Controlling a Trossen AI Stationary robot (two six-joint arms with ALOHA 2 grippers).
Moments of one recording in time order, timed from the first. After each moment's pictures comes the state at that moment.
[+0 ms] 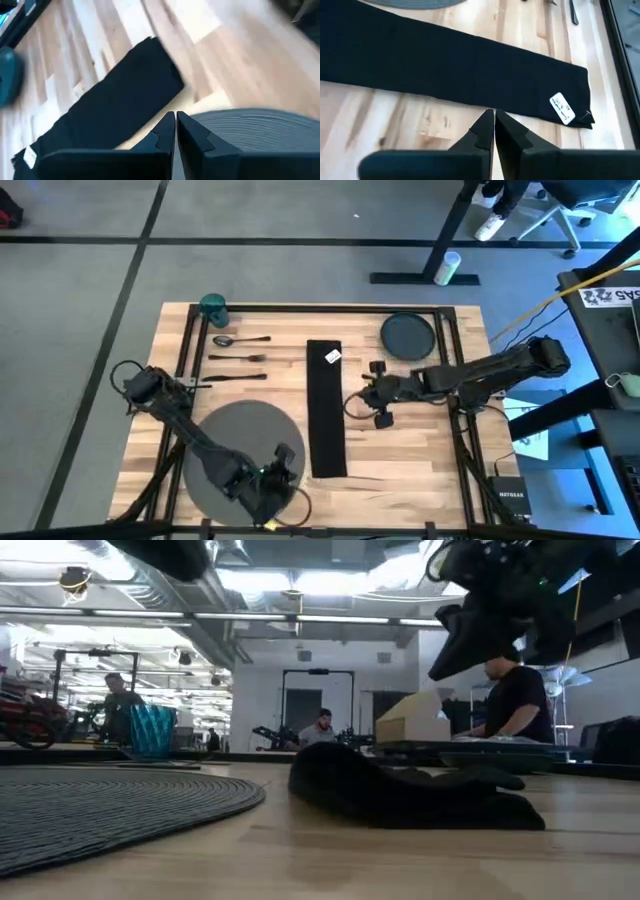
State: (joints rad) left arm -0.74 1.86 1.38 -0.59 -0.61 0.00; right arm 0.18 1.27 0.72 -0.27 0.27 -0.18
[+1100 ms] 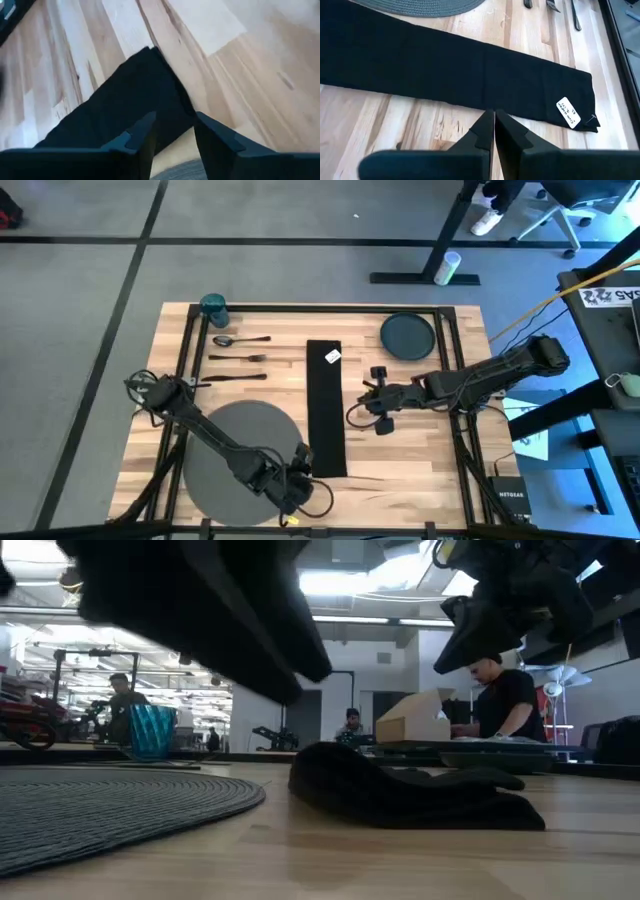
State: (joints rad) left arm -0.63 2.01 1.38 -0.35 -0.55 0.16; right arm 0.23 1.27 0.73 -0.28 0.30 -0.14
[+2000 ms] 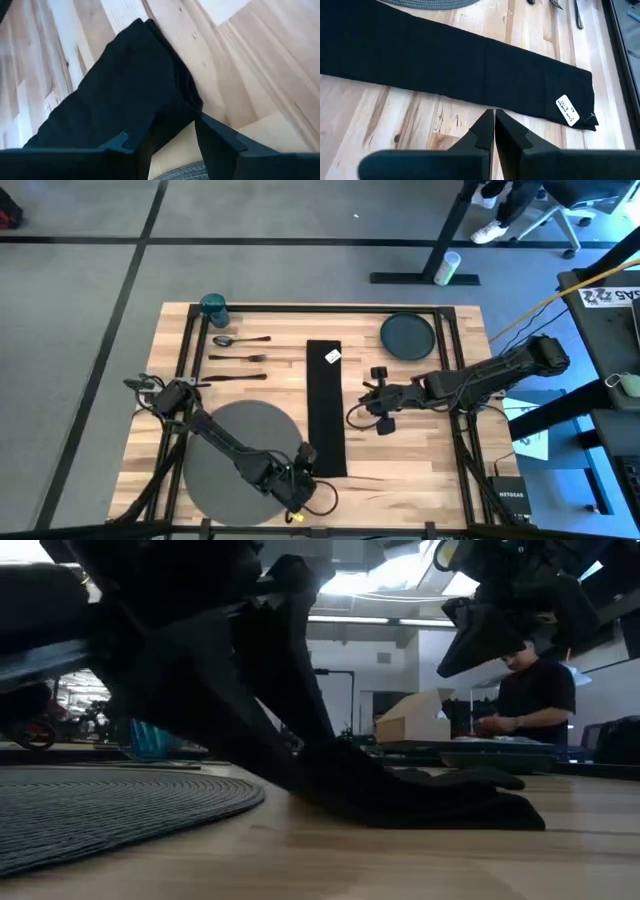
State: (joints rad) left arm -0.61 2.08 1.38 -0.35 -0.57 0.17; right arm 0.23 1.27 0.73 -0.30 0.31 -0.16
